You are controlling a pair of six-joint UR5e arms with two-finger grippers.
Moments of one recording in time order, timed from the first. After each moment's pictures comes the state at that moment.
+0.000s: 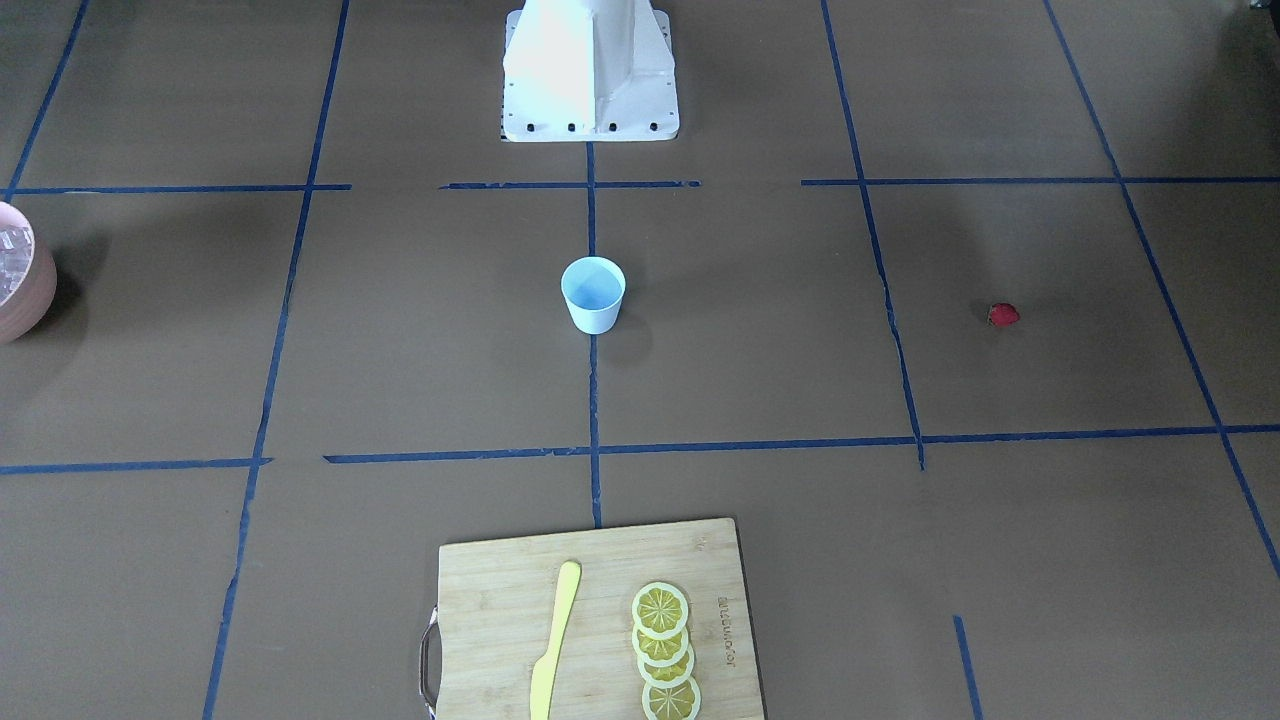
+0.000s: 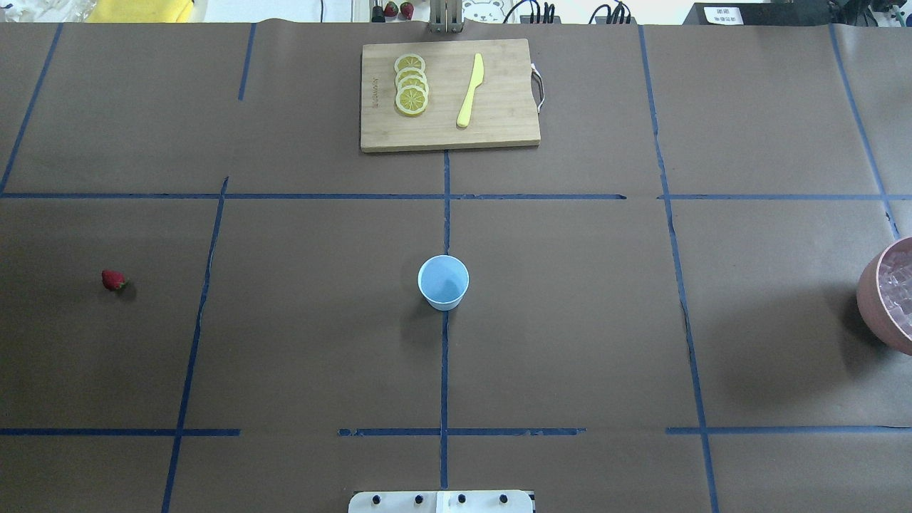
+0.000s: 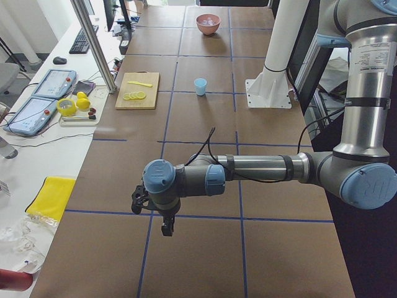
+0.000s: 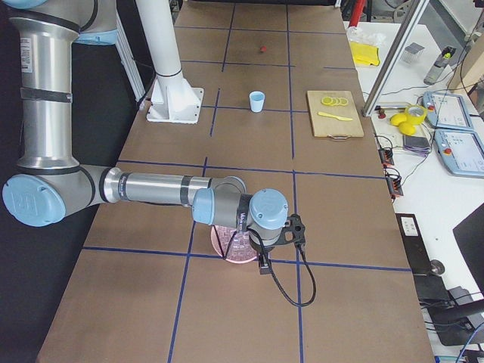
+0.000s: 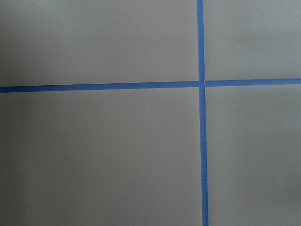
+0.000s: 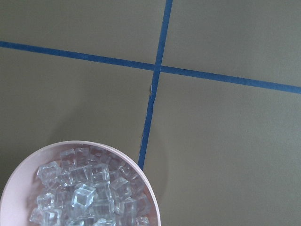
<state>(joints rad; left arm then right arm) -1.65 -1.57 -1.56 -1.52 -2.37 0.13 1.65 -1.64 1.64 -1.65 2.41 -0.27</state>
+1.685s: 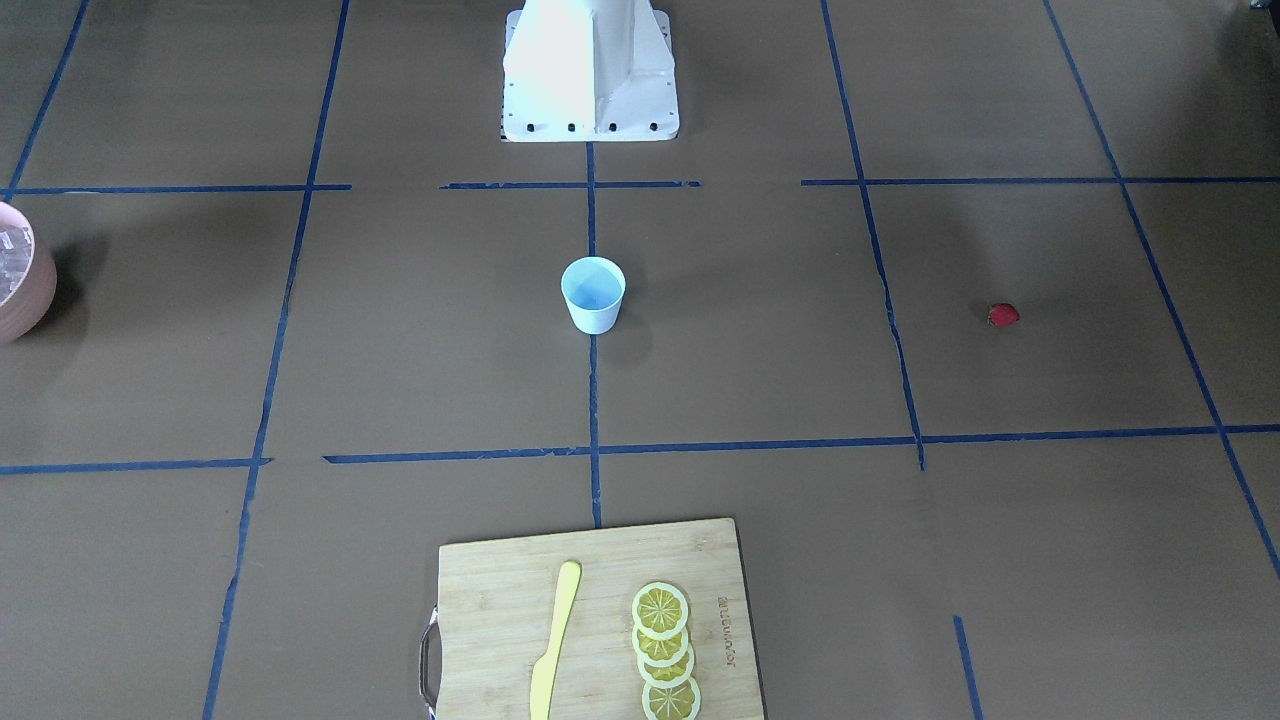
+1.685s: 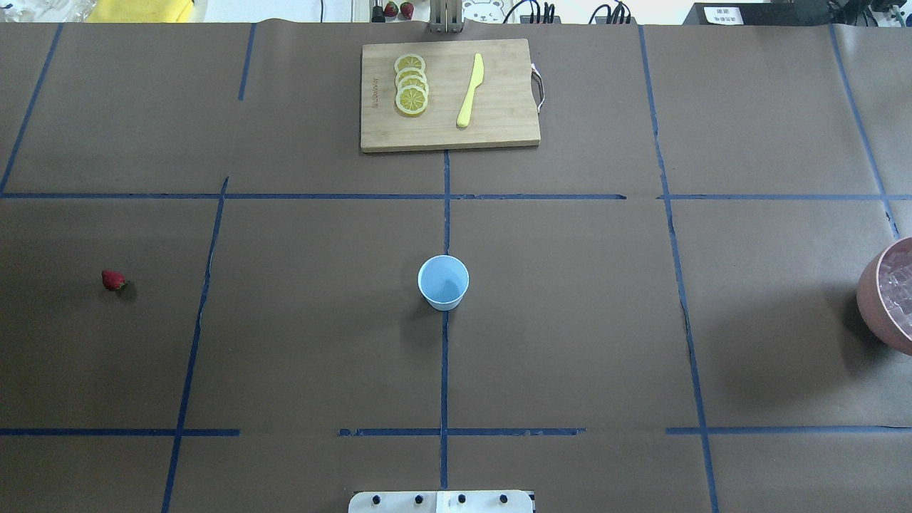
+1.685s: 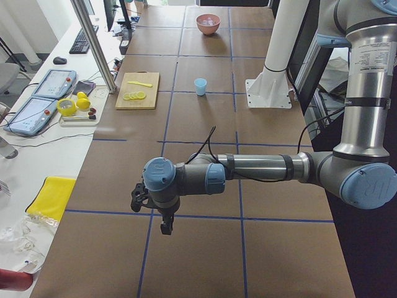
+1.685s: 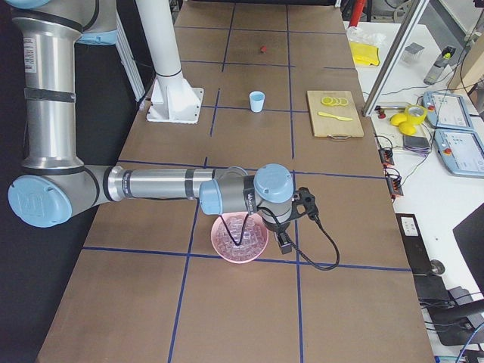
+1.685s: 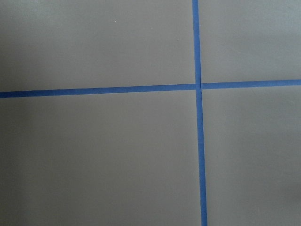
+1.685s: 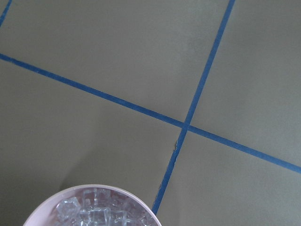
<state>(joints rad) -1.65 -1.57 -1.57 -1.53 -2.37 0.14 1.60 -1.65 1.69 -1.40 2.41 -0.24</state>
